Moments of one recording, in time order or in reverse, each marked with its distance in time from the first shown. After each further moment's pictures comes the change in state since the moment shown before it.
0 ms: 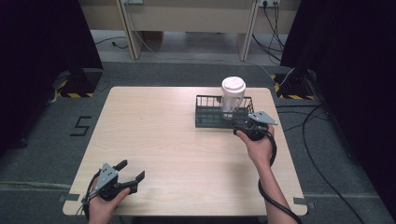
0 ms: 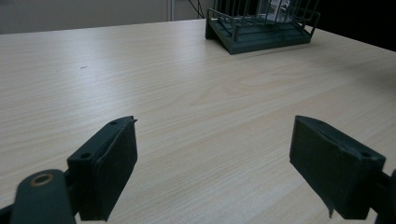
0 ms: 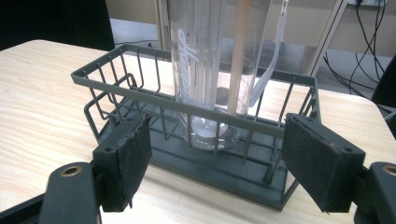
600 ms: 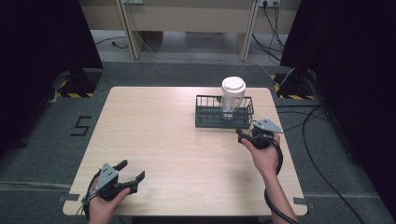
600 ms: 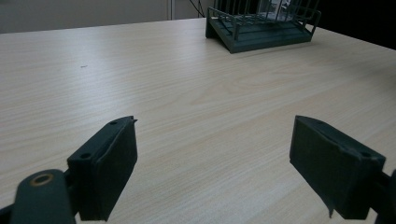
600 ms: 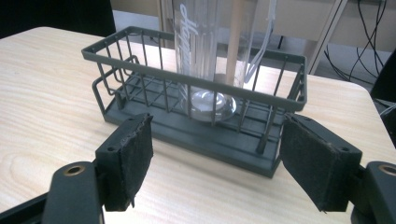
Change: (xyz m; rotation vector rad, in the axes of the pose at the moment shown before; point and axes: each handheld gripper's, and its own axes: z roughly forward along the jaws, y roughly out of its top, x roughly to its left) left arm 0.000 0.000 0.001 0.002 0.002 0.001; right arm -0.003 -0.015 -0.026 0.023 0.006 -0.015
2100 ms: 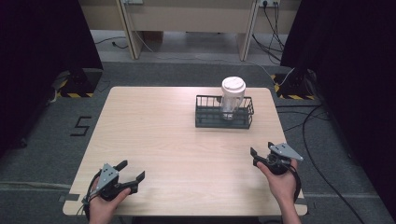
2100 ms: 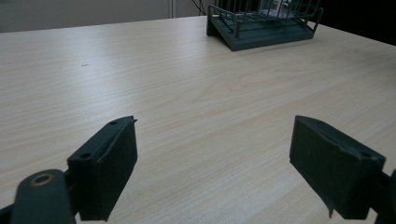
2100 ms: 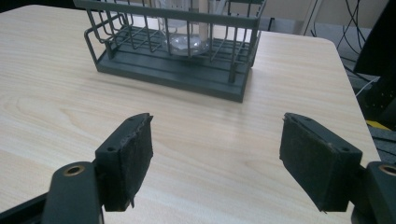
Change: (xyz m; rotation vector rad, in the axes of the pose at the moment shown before) left arm -0.001 0.000 0.001 0.010 0.000 0.004; right arm -0.016 -0.058 -0.061 0.030 -0.035 0.037
